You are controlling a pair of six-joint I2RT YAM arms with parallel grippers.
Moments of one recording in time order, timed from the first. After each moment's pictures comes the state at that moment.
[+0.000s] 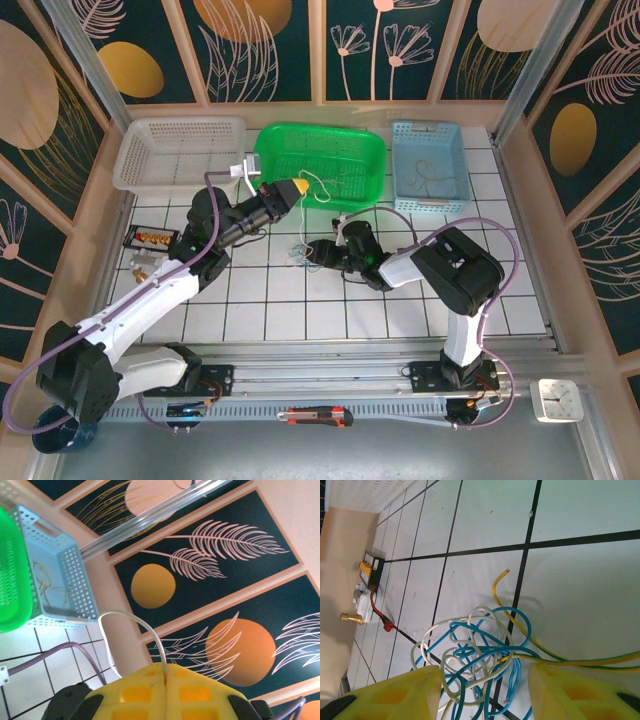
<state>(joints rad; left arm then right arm) -0.58 1.17 0.84 0.42 0.42 -1.15 0.72 1.87 0.70 0.64 -0.31 0.84</state>
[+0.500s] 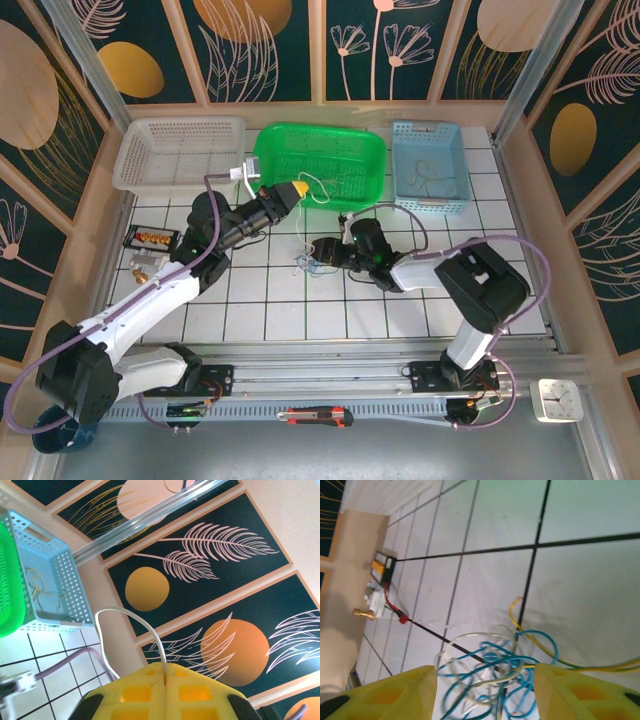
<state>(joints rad) -0.58 1.17 0.79 0.47 0.42 -1.15 0.70 1.67 0.66 0.50 -0.31 0.81</state>
